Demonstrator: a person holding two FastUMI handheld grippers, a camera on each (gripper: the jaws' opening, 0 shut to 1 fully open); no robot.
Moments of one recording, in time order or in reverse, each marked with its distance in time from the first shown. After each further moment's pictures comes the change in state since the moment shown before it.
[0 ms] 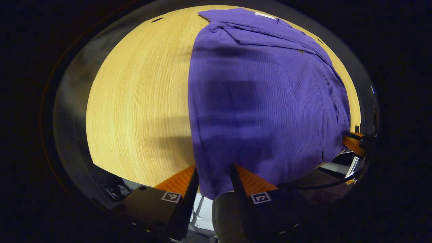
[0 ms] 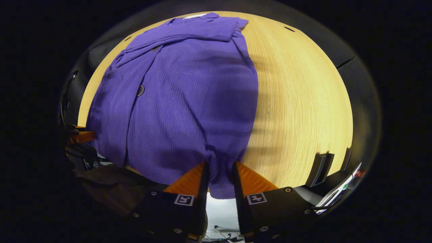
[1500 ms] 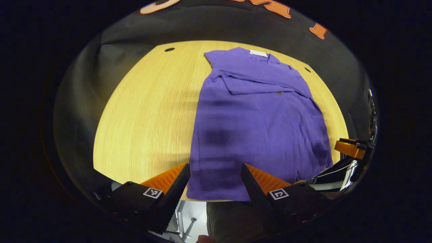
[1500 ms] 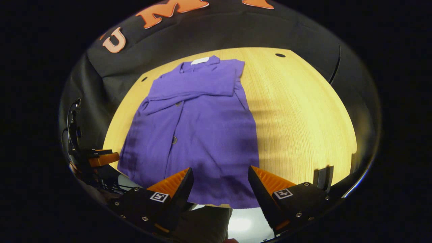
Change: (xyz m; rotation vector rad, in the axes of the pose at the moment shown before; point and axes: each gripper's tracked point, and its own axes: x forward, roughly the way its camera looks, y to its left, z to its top) left arm -0.052 0.003 0.035 -0.085 -0.340 -0.065; right arm -0.054 0.017 0.055 0.107 -0.372 0.153
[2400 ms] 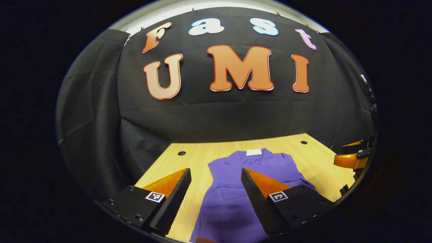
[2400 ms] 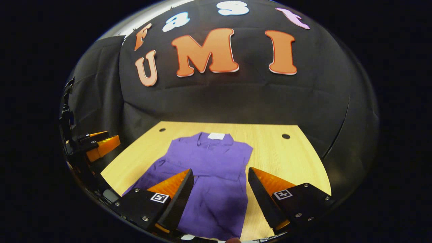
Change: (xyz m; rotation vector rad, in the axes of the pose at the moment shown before) left arm -0.173 -0.058 0.170 0.111 -0.857 0.161; right arm -0.092 0.031 0.158 -0.213 -0.564 0.013
